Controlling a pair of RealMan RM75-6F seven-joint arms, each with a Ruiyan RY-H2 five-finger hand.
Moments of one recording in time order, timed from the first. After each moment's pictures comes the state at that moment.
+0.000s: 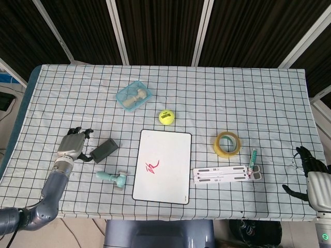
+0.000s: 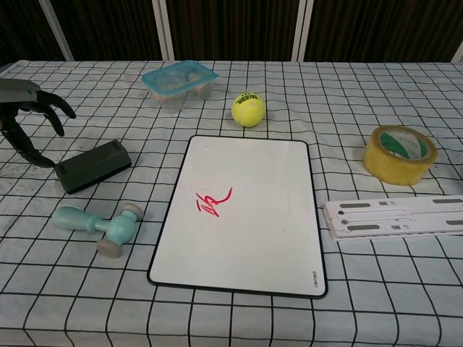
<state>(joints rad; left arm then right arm) -0.74 -1.30 -0.18 -1.78 0.44 1.03 0.61 0.04 -1.09 0.09 -1.66 -1.46 1.51 0.03</state>
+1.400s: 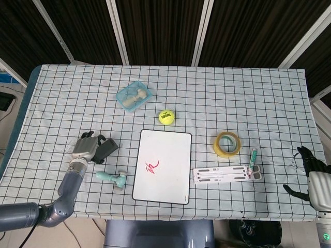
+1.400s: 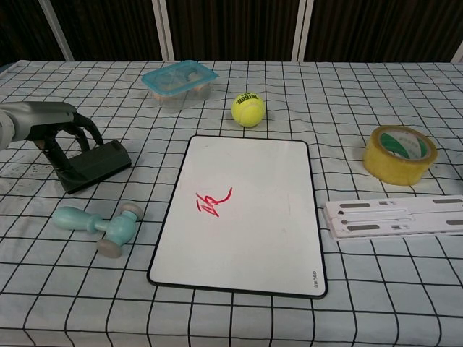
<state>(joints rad) -0.83 -1.43 -0.15 -1.70 0.35 1.06 0.64 0.04 -1.08 0.10 -1.66 -1.45 1.51 0.04</state>
